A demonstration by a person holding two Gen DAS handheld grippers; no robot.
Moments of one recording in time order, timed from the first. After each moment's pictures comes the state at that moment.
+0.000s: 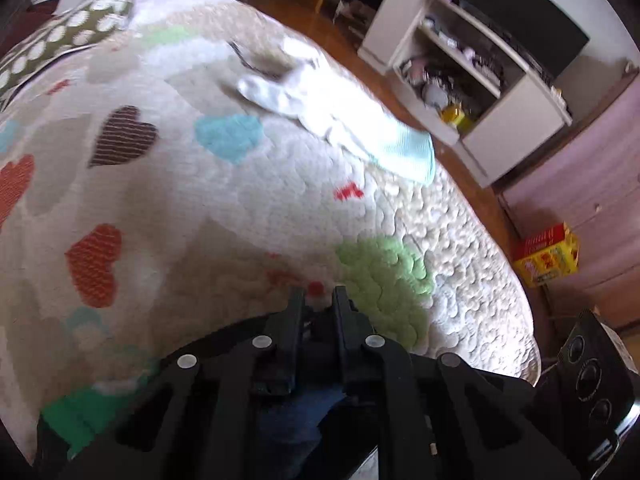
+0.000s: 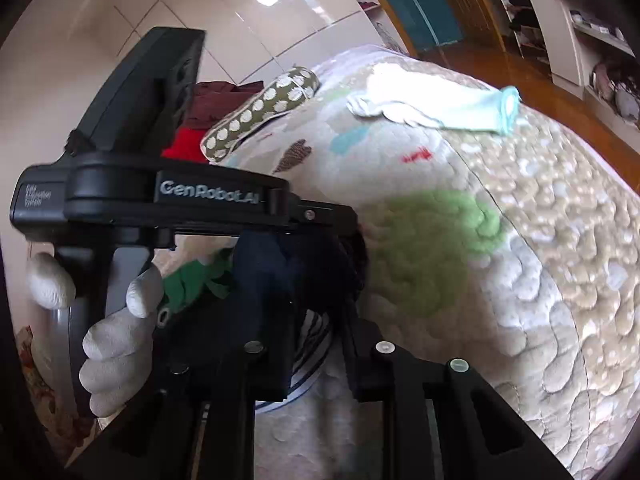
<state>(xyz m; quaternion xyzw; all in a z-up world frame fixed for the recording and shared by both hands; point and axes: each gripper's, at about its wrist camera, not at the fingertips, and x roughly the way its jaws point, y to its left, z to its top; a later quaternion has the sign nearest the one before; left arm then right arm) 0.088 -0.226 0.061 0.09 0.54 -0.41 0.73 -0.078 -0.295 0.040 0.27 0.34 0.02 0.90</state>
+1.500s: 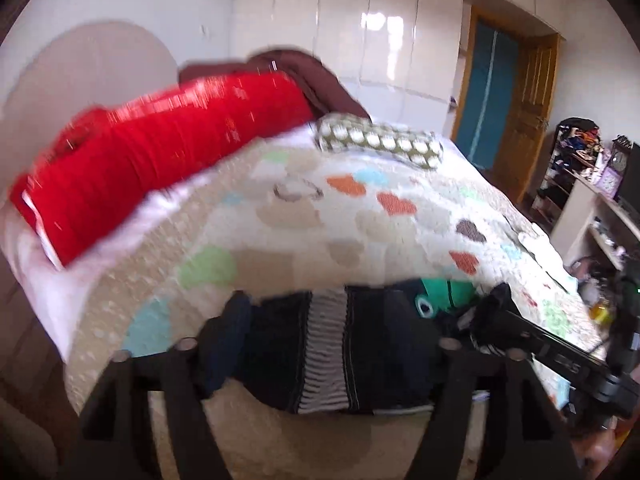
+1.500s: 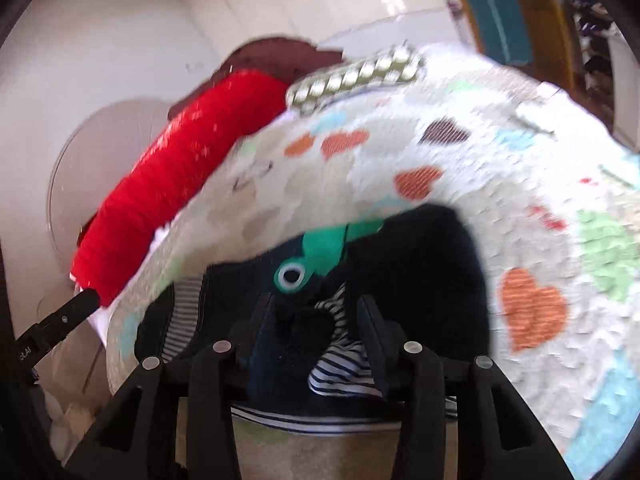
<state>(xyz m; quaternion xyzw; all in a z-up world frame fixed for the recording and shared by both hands) -0.070 0.106 0.135 -0.03 0.29 -0.02 0.96 -0.060 -0.158 0.078 0.18 0.36 0.09 0.91</state>
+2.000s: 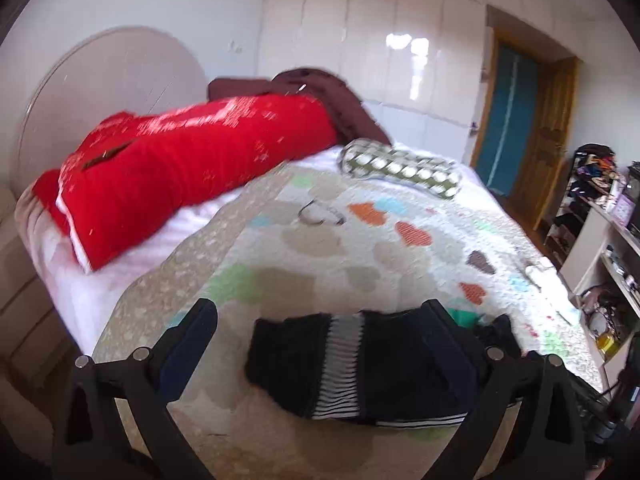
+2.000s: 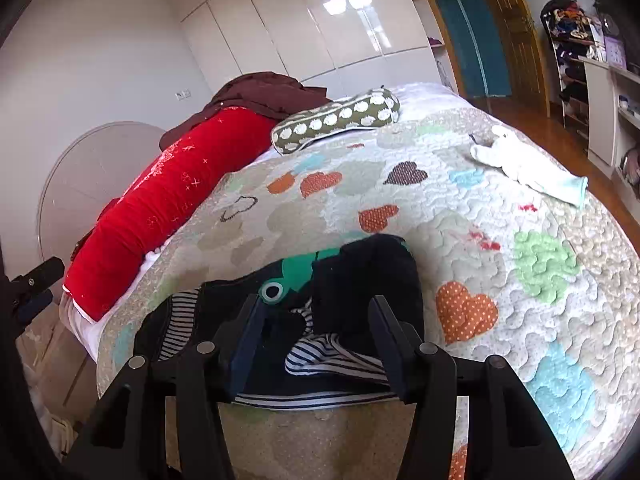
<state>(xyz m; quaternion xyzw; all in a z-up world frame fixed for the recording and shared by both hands) -0.072 0.130 0.155 -0.07 0.29 0.02 0.95 -0.098 -0.171 0.104 0.17 0.32 0.06 0.93</state>
